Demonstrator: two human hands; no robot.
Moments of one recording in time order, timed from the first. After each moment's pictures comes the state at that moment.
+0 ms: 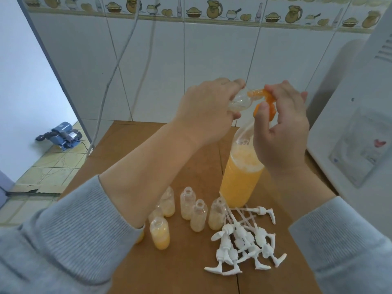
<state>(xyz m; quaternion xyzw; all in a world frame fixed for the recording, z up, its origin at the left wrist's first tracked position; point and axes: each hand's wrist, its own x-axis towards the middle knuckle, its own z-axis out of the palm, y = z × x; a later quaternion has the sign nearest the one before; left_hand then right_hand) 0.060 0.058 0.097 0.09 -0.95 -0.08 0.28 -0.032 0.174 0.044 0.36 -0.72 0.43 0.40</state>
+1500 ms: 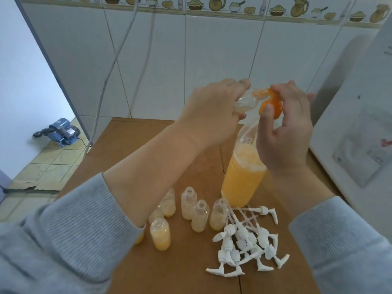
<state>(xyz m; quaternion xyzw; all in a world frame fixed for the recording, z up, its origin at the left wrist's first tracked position) 0.051 0.054 0.086 0.07 -0.95 -0.08 0.29 -0.039 0.170 0.032 0.37 -0.72 0.43 0.41</state>
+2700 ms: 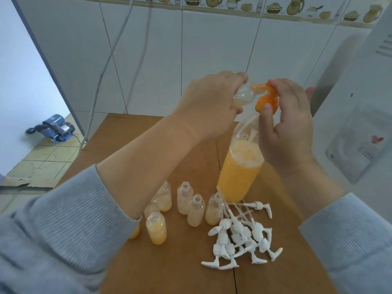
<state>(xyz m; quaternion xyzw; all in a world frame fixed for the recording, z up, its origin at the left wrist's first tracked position) 0.054 0.053 0.088 0.06 -0.95 -0.09 0.29 -0.036 0.186 0.044 0.39 -0.76 0.37 0.37</state>
